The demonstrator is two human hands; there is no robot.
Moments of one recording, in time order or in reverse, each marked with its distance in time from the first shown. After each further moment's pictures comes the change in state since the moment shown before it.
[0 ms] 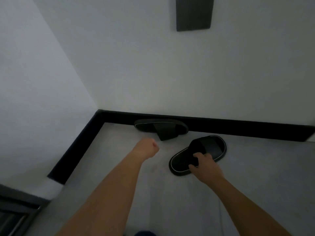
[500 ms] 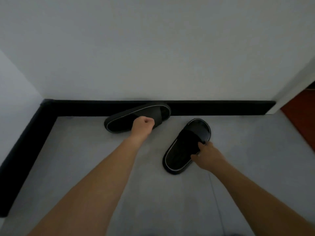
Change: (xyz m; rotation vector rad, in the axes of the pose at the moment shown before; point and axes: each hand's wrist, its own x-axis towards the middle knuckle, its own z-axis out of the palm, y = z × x) left_hand 0.076 0.017 0.038 -0.635 0.061 0.116; right_hand 0.006 0.020 0.003 -0.232 0.012 0.315
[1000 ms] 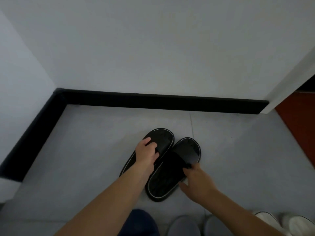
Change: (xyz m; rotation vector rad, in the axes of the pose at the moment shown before) left_hand -0.117 -0.034 0.047 -0.812 0.085 -0.501; right_hand -0.107 0.020 0.035 -0.071 -0.068 -0.311
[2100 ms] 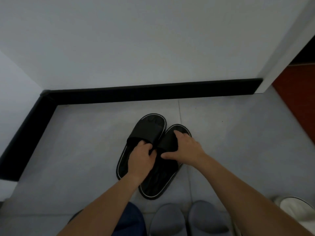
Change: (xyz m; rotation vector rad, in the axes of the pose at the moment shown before) left_hand -0.030 -0.047 -0.001 1.369 0.002 0.828; right_hand 0.046 0.042 -0.030 0.290 0.039 0.011
